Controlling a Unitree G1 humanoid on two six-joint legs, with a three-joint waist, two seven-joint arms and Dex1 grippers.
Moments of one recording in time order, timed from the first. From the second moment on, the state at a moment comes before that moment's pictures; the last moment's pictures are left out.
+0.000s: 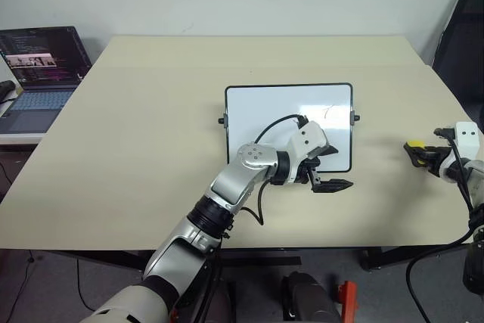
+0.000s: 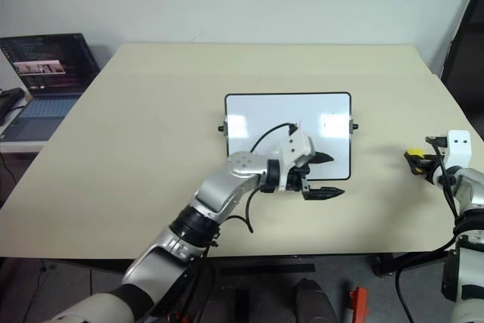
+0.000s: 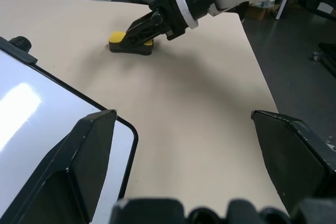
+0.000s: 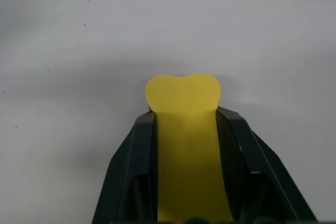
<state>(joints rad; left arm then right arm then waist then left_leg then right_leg) -0.75 0.08 -0.42 0.19 -0.19 0.43 -0.88 -0.64 -0.79 -0.28 0.86 0.23 0.39 0.63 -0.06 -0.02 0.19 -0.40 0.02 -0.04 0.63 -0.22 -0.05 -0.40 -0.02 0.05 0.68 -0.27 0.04</state>
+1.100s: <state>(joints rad) -0.25 0.65 0.08 -0.09 -0.35 0.27 -0.99 -0.69 -0.48 0.28 -0.11 0.17 0.49 0.64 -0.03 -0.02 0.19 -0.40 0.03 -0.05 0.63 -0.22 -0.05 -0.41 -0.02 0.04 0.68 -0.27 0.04</state>
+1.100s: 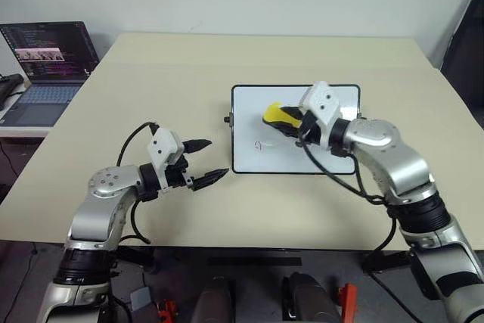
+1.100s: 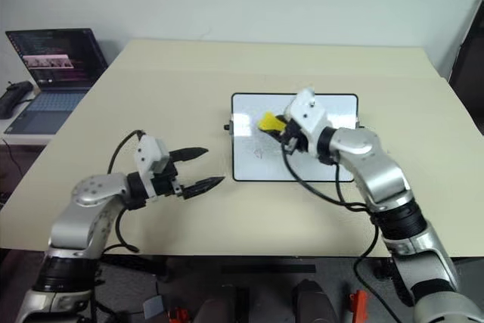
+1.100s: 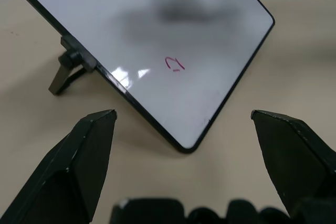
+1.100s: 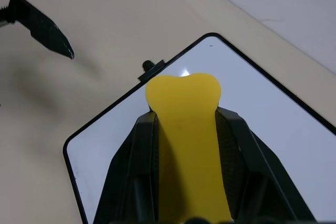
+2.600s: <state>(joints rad) -0.18 0.71 0.08 -0.20 -0.40 0.34 -0.97 -0.71 -0.33 0.45 0.46 -0.21 -0.08 0.70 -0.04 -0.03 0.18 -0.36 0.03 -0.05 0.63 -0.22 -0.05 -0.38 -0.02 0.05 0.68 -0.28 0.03</state>
